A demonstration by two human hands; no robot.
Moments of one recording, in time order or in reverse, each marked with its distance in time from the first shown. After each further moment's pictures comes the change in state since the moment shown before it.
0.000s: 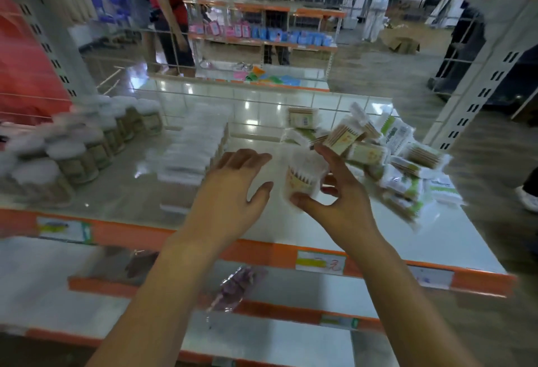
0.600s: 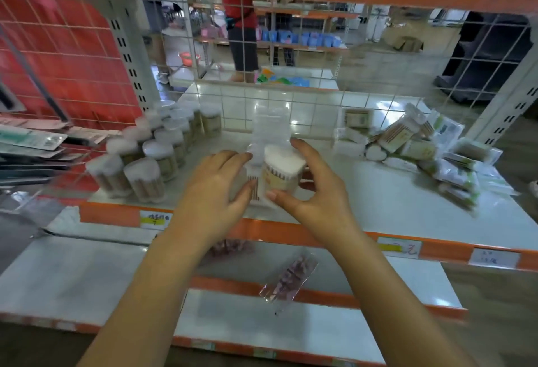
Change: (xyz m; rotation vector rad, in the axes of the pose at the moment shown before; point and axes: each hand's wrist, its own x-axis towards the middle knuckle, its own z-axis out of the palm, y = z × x) left_hand -0.065 -0.120 -0.102 -0.035 0.044 -0.049; right_hand -0.013 -0.109 0.143 0.035 -0.038 -0.031
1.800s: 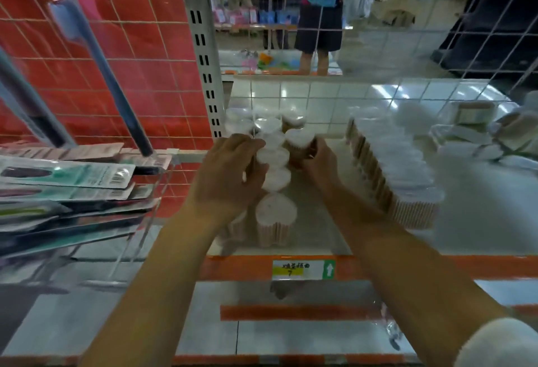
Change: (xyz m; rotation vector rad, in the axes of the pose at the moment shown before) left_hand 0.071 -0.241 -0.067 -0.042 -0.101 0.108; right_hand 0.193 0.061 0.239 -0.127 0.190 0.399
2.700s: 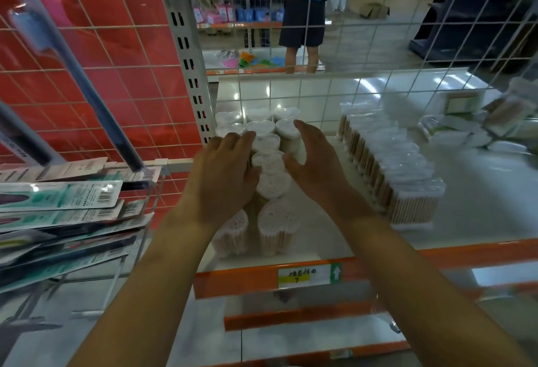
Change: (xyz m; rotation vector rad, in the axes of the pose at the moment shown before) left_hand 0.020 -0.018 0.001 0.208 -0.100 0.105; right_hand -0.049 -0.060 -0.020 -0.296 -0.024 -0.237
